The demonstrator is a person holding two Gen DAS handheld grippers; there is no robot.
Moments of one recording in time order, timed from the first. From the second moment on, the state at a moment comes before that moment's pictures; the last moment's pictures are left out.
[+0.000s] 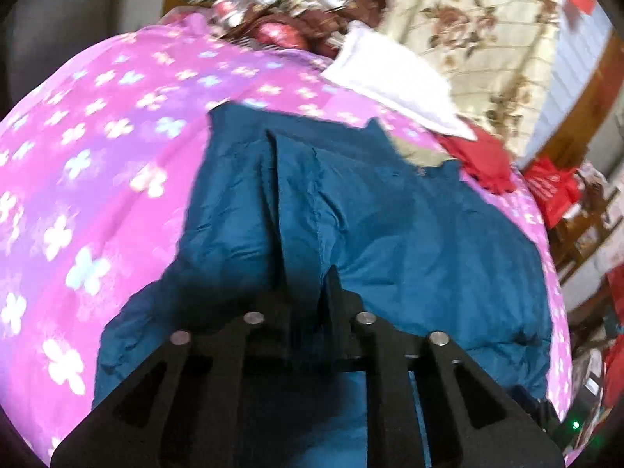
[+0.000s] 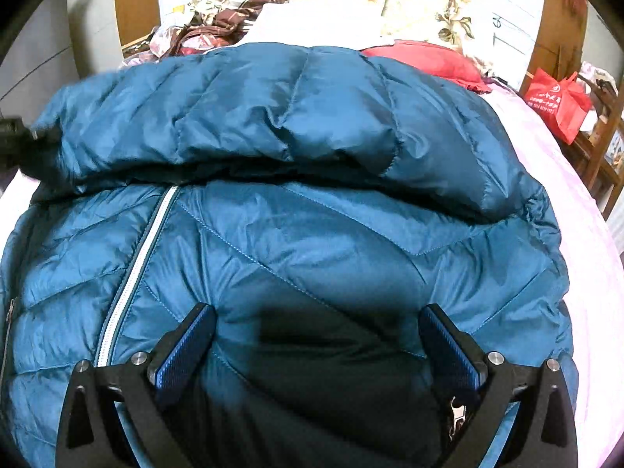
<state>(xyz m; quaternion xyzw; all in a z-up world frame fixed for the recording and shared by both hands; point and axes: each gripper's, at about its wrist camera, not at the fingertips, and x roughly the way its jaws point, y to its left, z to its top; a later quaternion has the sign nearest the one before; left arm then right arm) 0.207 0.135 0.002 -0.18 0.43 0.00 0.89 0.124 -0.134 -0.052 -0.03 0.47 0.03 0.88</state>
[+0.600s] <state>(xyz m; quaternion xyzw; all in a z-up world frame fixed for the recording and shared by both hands) 0.238 0.090 -0.024 -0.03 0.43 0.04 0.90 0.187 -0.255 0.025 0.10 0.31 0.05 0.94</state>
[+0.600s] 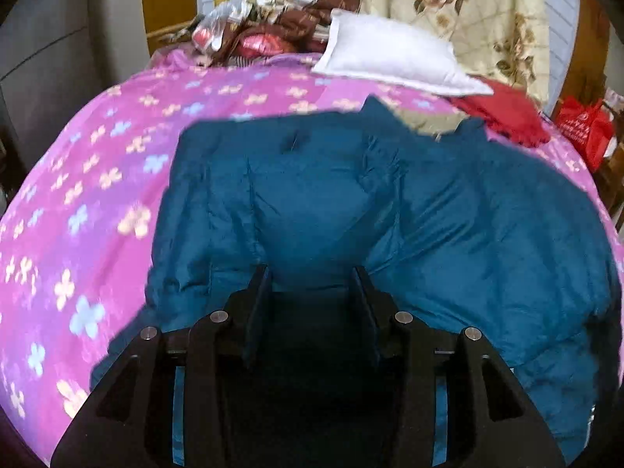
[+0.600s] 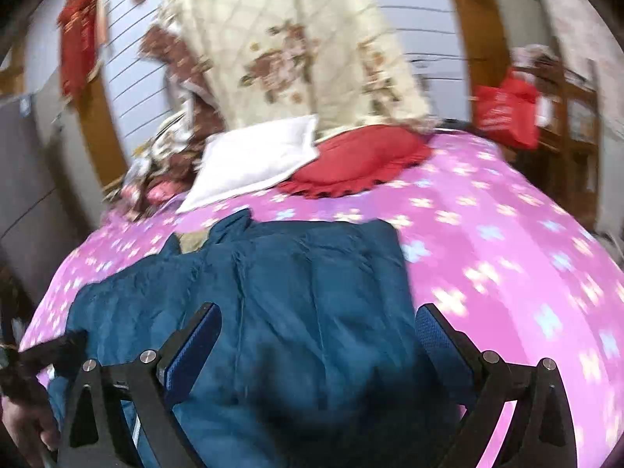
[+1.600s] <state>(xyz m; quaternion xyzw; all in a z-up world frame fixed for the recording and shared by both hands) 0.214 0.091 -0.032 -0.06 0.45 0.08 0.88 0.302 -0.128 0.027 0.06 0.39 0.07 0.92</state>
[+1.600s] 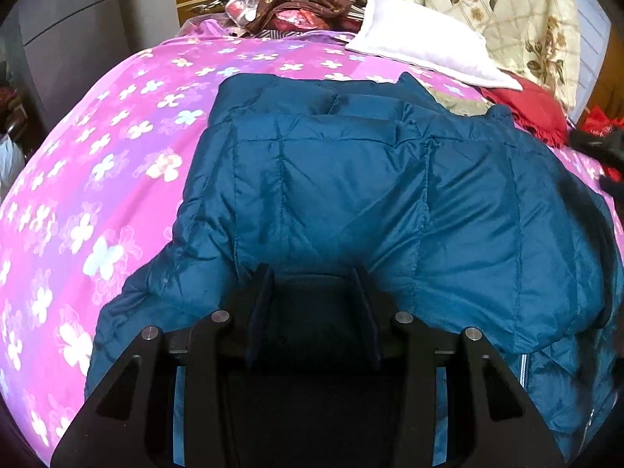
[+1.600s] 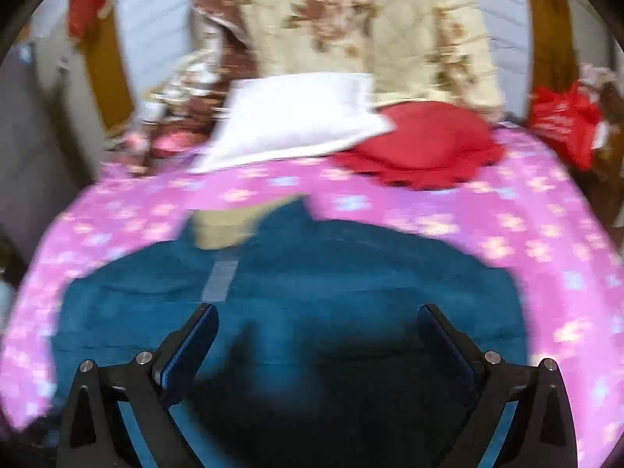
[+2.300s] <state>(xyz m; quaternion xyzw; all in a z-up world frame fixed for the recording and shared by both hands) 0.215 0.092 -0.031 -0.07 0.45 0.07 0.88 0.214 -0.220 -0.024 0.06 0.41 0.04 0.91</state>
